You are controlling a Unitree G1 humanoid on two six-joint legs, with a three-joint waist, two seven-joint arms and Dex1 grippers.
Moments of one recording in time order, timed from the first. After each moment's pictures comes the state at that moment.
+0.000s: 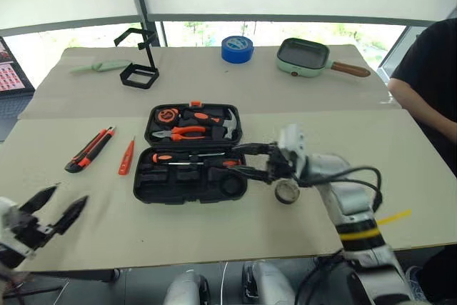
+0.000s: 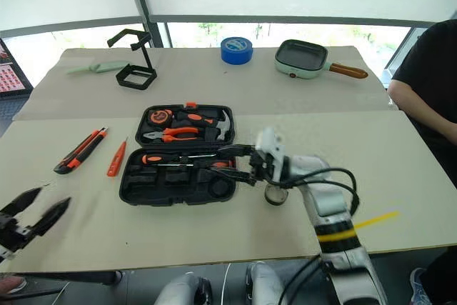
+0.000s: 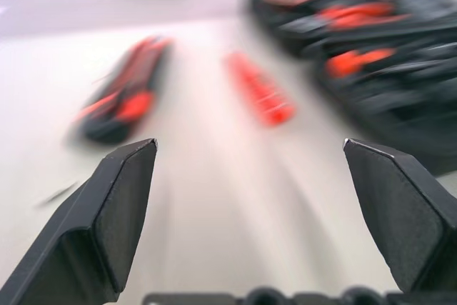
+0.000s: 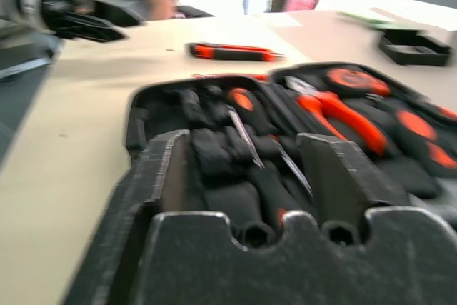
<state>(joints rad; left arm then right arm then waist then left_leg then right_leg) 0.39 0.64 0.77 0.06 -0.61 0.13 -0.86 -0.37 -0.36 0.02 -0.05 0.32 0.14 1.09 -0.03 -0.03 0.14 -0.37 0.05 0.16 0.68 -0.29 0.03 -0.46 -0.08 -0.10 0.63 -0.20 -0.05</state>
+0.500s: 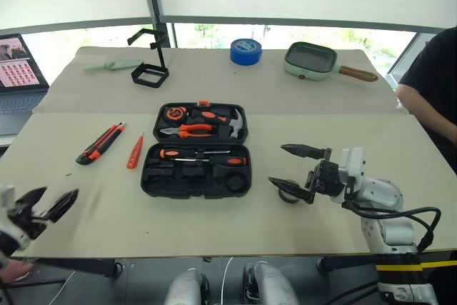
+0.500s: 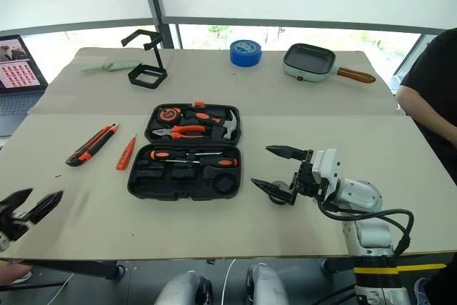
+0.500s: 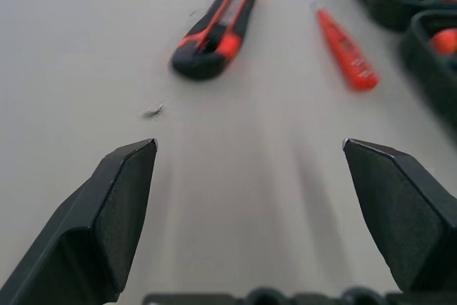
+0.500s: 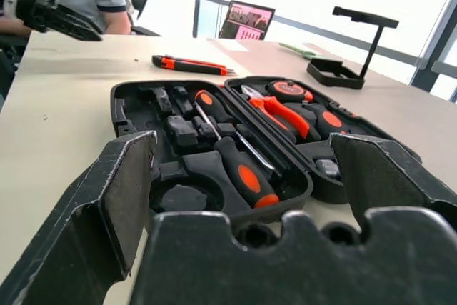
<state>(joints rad) 0.20 0.76 0.65 -0.16 -0.67 0.62 -0.62 -0.21 -0.46 -0.10 -0.08 0.44 -0.06 1.14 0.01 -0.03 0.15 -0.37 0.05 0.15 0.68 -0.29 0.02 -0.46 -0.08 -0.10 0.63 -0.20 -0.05</state>
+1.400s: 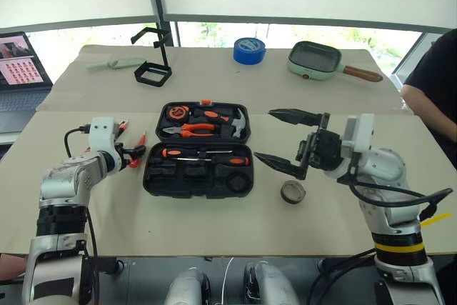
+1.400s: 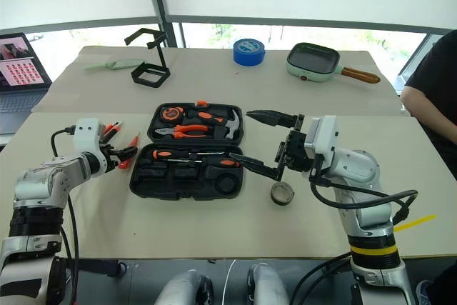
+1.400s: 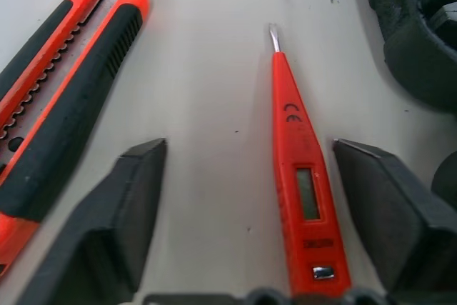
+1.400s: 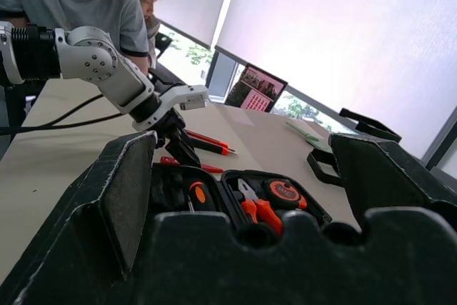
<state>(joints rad) -0.50 0.63 0.20 0.24 -0.38 0.87 -0.33 -0.37 -0.50 -0.05 -0.29 0.52 0.06 1.04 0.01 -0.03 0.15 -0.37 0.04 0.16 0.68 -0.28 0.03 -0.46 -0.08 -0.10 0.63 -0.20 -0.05</state>
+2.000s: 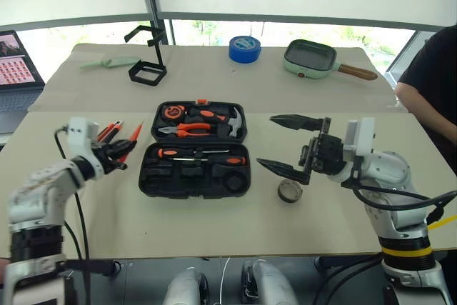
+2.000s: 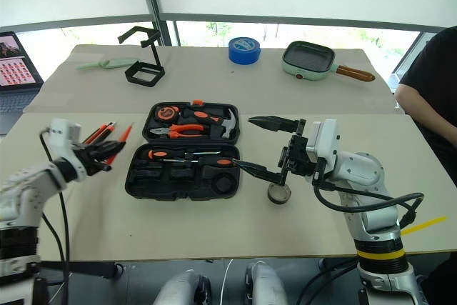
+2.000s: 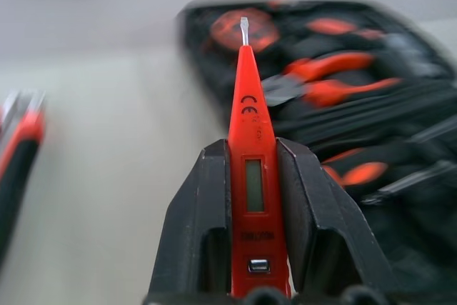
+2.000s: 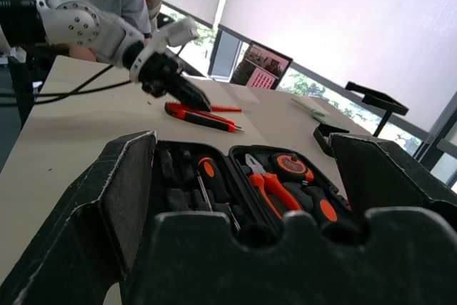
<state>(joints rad) -0.33 0.83 0.32 0.12 -0.50 0.46 -0.99 -0.34 -0.55 -0.04 -0.30 0.54 0.13 1.04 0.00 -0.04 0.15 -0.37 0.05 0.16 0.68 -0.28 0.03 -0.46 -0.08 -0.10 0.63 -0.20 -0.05</state>
